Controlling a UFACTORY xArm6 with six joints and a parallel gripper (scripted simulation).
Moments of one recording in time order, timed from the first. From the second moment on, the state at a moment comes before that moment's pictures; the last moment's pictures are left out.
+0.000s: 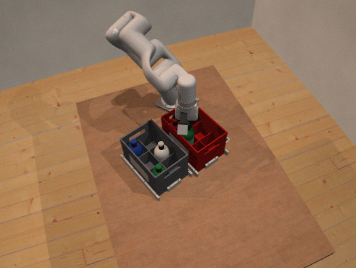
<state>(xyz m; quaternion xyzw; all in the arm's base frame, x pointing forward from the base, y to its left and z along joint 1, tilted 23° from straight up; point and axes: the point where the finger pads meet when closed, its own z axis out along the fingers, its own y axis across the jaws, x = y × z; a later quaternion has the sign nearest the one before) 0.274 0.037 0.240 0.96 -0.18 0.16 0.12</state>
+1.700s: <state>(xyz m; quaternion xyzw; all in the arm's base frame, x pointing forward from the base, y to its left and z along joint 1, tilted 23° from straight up) 0.280 0.031 0.220 0.96 -0.18 0.16 0.12</state>
